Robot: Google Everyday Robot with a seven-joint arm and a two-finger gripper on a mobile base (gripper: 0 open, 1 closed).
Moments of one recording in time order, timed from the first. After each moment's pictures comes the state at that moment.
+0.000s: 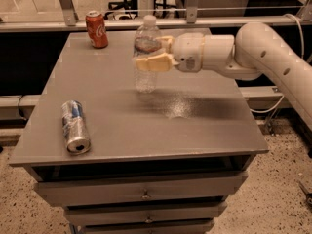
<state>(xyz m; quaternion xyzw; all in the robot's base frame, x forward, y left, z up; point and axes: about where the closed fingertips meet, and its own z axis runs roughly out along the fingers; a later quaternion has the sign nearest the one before) 0.619 0.009 0.947 -0.47 0.58 0.38 0.55</state>
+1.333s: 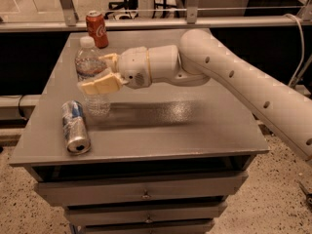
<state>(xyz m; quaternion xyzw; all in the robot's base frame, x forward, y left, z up) 0.554 0.141 0.927 -0.54 0.52 0.45 0.48</state>
